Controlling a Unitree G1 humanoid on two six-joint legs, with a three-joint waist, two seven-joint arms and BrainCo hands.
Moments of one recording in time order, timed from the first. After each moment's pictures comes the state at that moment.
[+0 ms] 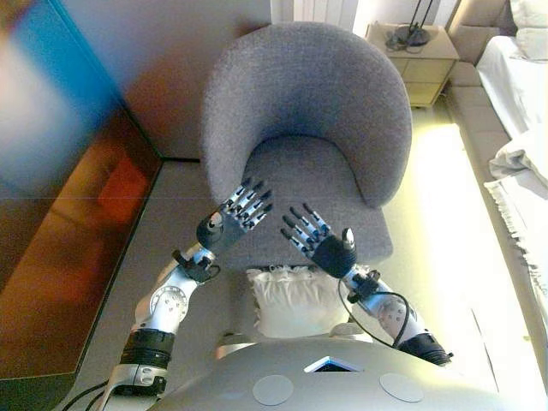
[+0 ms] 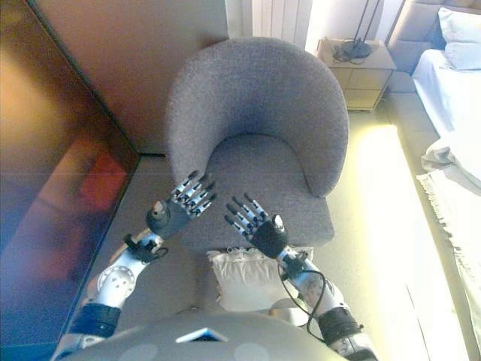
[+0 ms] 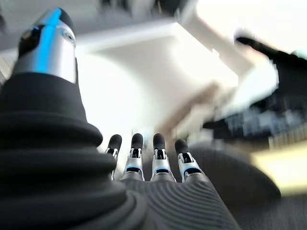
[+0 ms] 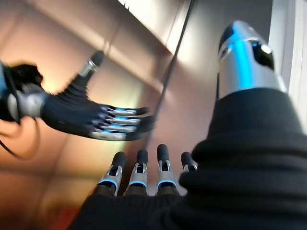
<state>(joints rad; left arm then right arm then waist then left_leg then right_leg) 0.18 0.29 -0.07 0.20 -0.92 0.14 -0.62 0.16 -0.22 0.25 0.33 1.19 0.22 0.68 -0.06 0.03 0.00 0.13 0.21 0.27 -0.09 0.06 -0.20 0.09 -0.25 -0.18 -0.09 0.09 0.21</state>
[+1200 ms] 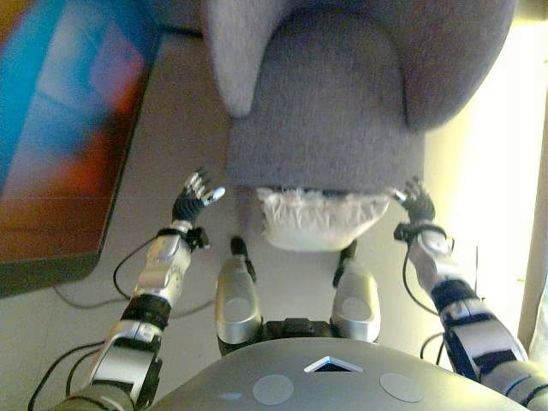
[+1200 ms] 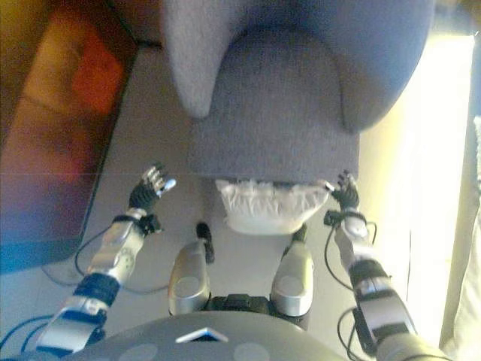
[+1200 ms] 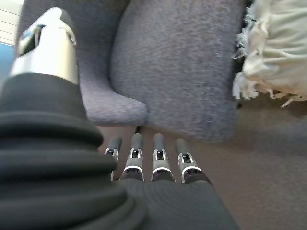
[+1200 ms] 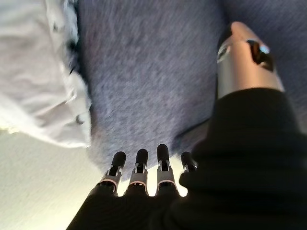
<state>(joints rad) -0.21 0.38 -0.23 0.54 -0.57 -0.22 -0.01 -0.35 -0.41 0.19 0.82 0.56 -0.19 -0.26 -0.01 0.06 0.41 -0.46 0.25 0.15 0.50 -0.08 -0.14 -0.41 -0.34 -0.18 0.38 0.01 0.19</state>
